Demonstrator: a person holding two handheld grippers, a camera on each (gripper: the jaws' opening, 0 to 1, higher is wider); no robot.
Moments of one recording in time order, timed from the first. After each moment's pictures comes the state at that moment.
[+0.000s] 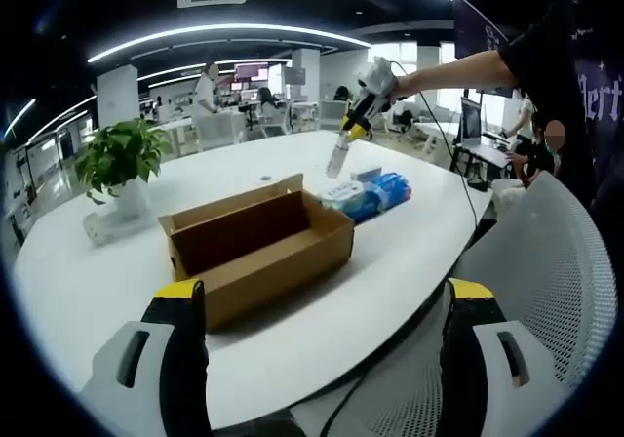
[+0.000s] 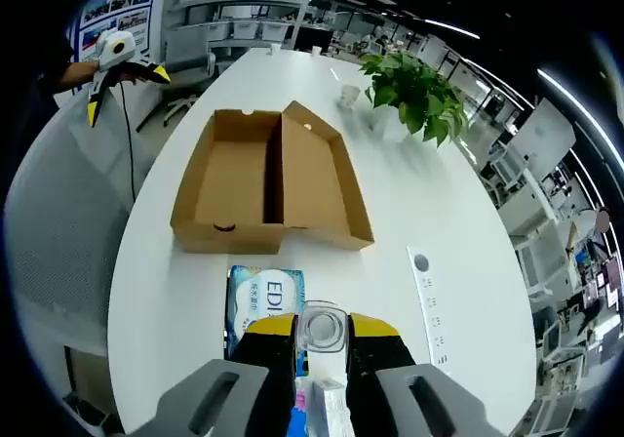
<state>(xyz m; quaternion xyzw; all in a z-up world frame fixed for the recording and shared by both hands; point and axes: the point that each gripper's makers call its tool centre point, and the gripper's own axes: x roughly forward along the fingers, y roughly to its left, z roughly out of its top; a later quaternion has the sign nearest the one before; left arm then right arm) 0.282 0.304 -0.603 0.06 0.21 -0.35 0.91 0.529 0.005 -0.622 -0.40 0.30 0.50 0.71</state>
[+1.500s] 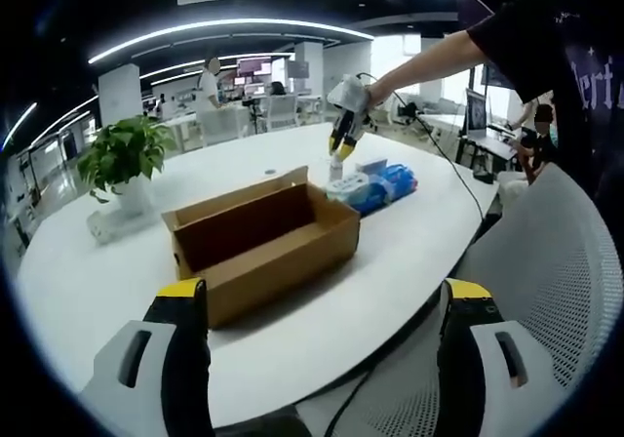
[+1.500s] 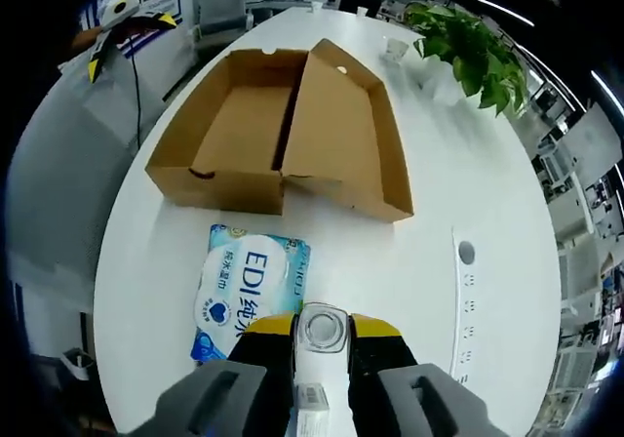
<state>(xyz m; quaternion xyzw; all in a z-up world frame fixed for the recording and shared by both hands) 0.285 0.304 -0.612 0.08 0.23 -0.34 0.91 0.554 0.012 -0.690 -0.43 0.36 0.54 0.62</state>
